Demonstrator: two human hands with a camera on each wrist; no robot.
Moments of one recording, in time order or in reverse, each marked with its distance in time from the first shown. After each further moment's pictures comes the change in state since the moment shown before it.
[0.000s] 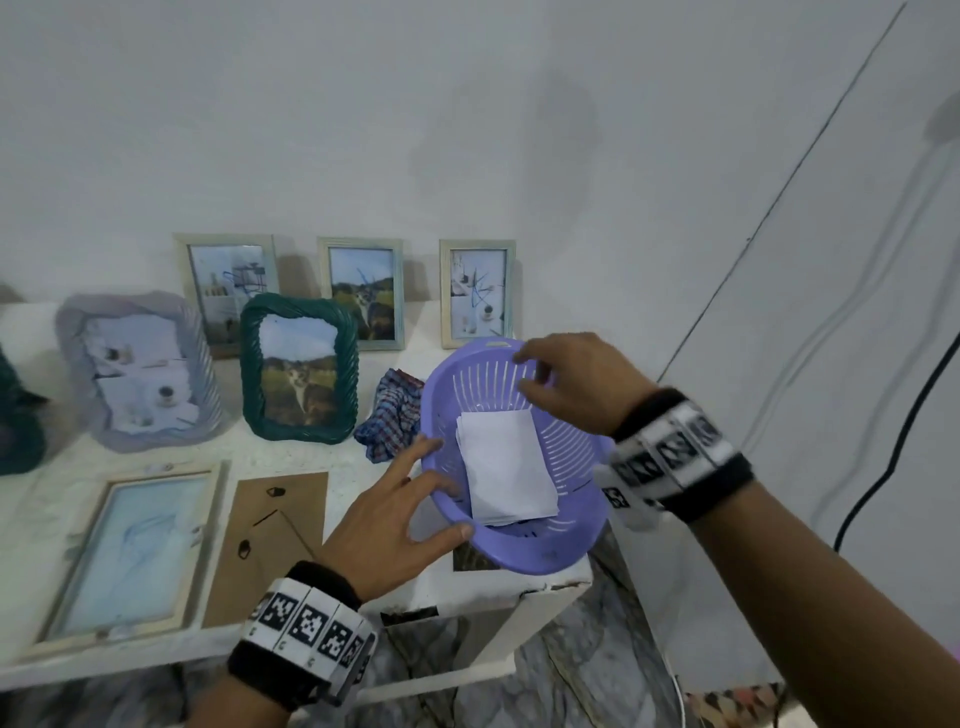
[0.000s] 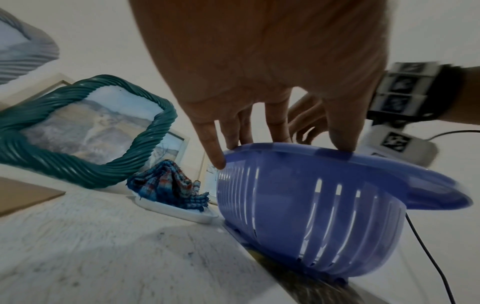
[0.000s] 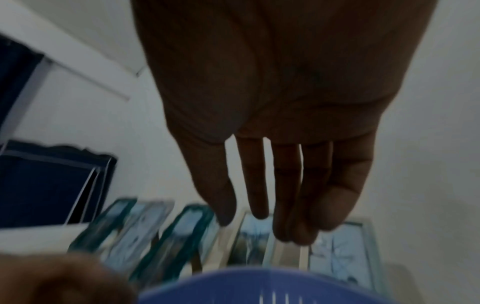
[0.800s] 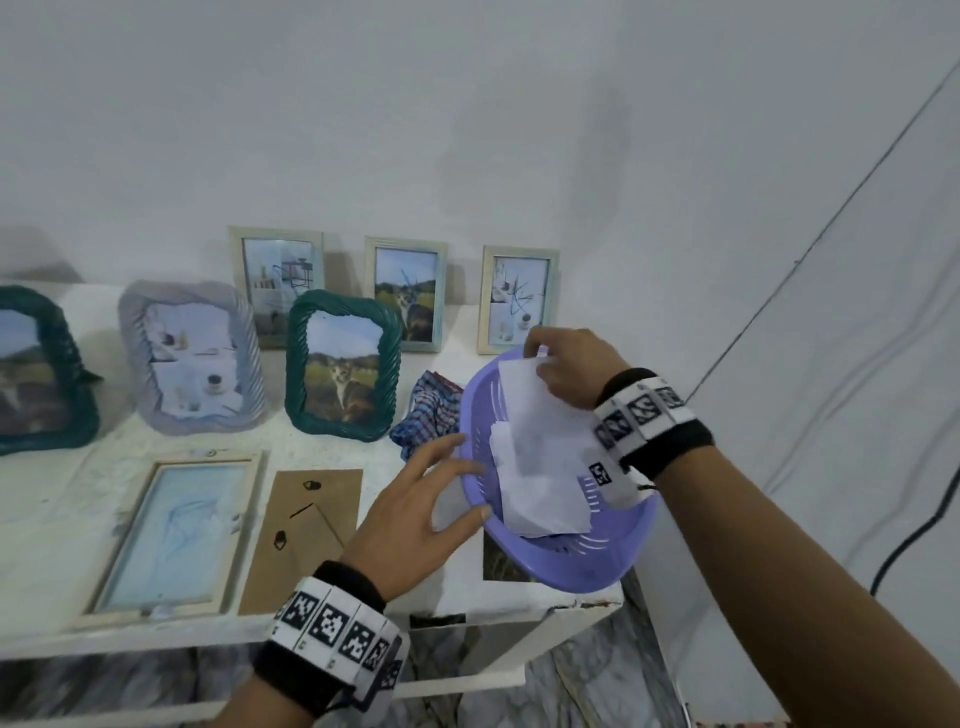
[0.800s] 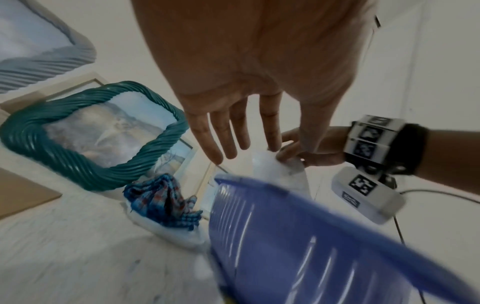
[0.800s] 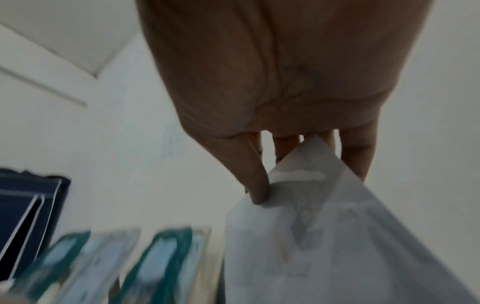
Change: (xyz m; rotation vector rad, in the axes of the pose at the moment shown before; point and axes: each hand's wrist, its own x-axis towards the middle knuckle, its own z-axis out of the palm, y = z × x) left_hand -0.003 0.003 -0.014 -0.102 0.104 -0.042; right_hand 0.066 -0.005 0.027 0.018 -0.134 0.118
